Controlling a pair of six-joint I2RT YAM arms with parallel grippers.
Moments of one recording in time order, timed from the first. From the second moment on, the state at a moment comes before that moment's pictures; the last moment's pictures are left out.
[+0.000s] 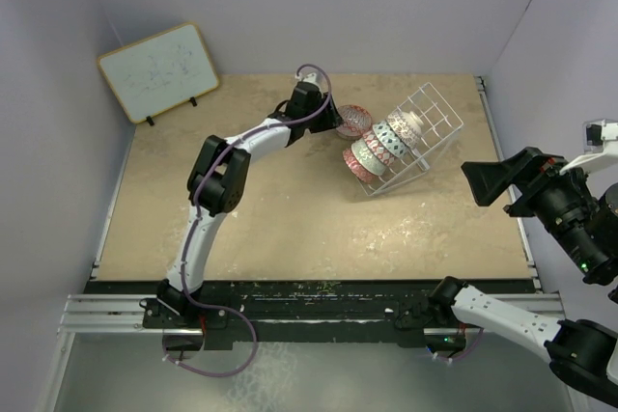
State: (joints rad) left arm -0.53 2.37 1.85 0.00 0.10 -0.68; right arm 0.78 0.81 1.87 -1.30 0.53 0.52
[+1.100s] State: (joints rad) left arm -0.54 2.21 1.71 -0.19 -0.11 -0.39; right arm 0.78 0.79 1.84 -1.28 0.53 0.52
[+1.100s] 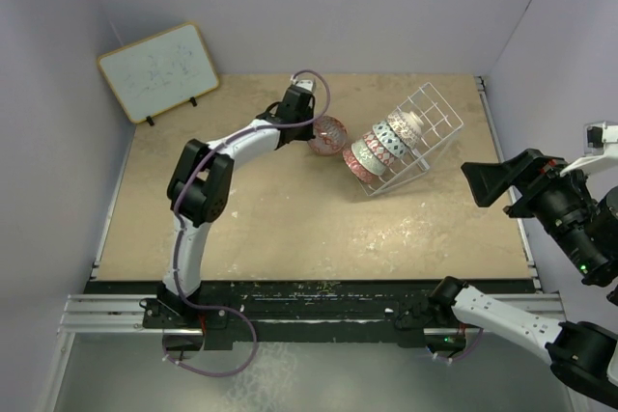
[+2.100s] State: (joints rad) left arm -0.47 1.89 1.37 -0.35 0.08 -0.20; right arm 0.79 0.78 1.79 -1.22 0.49 0.52
